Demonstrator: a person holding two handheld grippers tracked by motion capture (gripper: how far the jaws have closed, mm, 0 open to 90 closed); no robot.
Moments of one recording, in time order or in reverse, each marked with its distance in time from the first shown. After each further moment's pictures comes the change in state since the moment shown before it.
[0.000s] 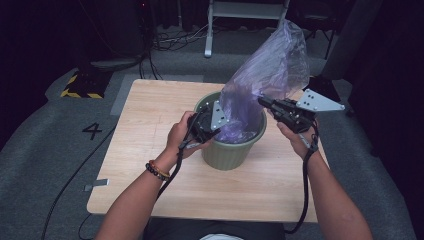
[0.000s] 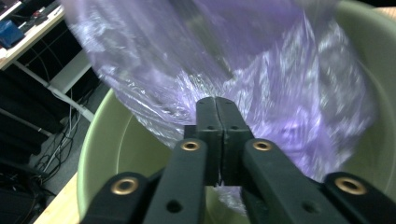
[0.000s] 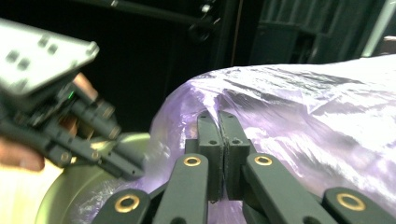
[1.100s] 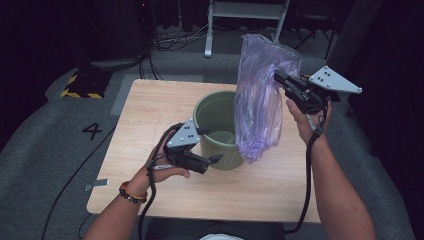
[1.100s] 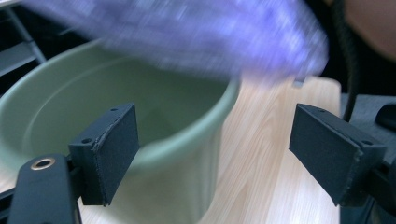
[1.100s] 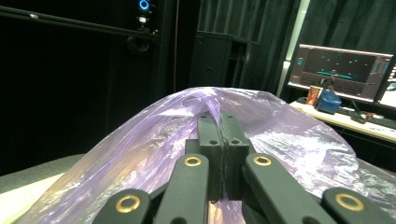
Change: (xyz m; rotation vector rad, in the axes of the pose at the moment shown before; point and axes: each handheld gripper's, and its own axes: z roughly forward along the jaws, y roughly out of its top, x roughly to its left) left arm -0.019 -0.028 -0.059 -0.238 -0.335 -0.184; right arm -0.020 0.050 -0.003 -0.015 -0.261 0.030
